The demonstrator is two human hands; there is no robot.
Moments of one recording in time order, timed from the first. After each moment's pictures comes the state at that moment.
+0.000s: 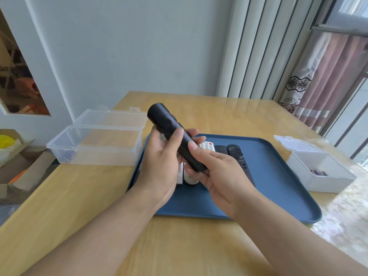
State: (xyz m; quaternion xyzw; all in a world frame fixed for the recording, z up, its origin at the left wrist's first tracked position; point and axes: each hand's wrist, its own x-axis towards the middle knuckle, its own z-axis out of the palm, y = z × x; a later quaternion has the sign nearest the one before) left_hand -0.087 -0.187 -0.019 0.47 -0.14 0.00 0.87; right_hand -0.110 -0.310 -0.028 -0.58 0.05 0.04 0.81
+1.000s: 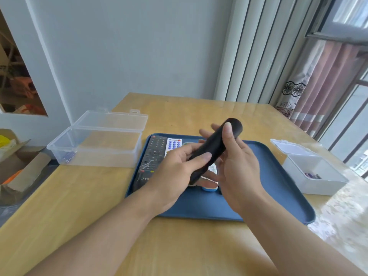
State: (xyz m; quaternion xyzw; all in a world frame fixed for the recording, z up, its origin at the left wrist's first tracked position) left_hand -0.092 -0.189 -0.023 0.58 -0.18 -0.17 0.78; right_hand -0.115 -0.315 -0.008 -0.59 0.05 -0.13 0.80
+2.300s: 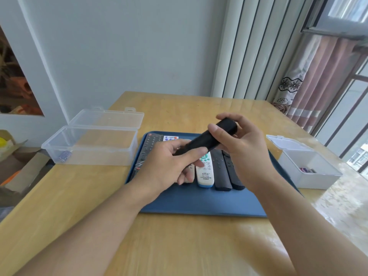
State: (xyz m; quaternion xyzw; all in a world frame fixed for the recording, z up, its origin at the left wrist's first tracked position) left_hand -0.082 -0.182 -0.020 0.69 -0.17 -0.09 0.69; right_hand -0.104 -0.350 0.004 -0.69 -0.03 -0.21 0.69
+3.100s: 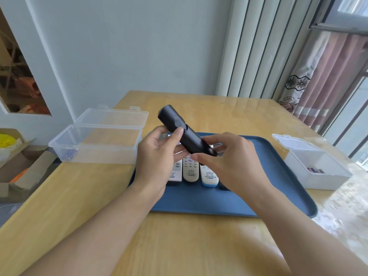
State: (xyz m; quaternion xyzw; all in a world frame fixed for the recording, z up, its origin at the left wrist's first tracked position) left_hand -0.078 -0.184 -0.022 0.58 -0.04 0.05 0.81; right_hand -0.109 -0.336 -0.011 -0.90 0.01 -0.18 0.39
